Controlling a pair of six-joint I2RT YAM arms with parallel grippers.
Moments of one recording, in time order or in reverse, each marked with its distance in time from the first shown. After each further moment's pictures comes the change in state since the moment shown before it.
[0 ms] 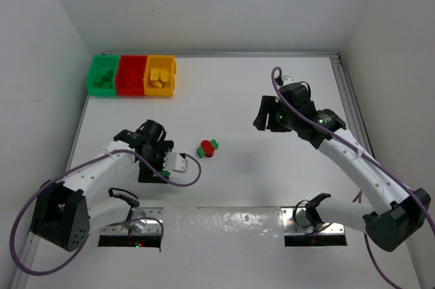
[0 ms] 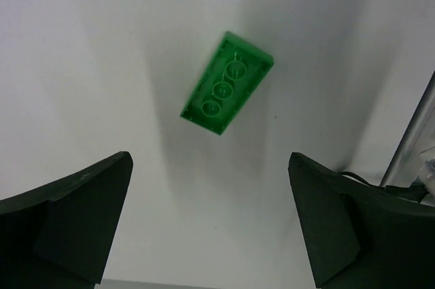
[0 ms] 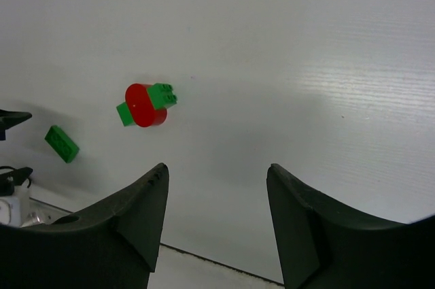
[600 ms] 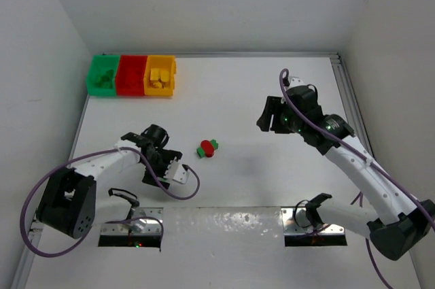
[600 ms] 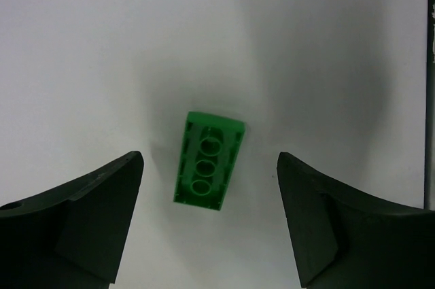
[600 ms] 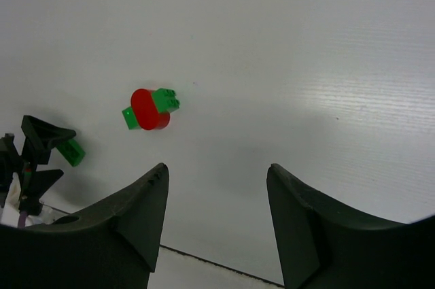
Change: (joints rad) left arm 0.000 0.103 -0.066 0.088 0.194 0.297; right arm 0.000 -0.064 -0.015 -0.005 0.011 0.004
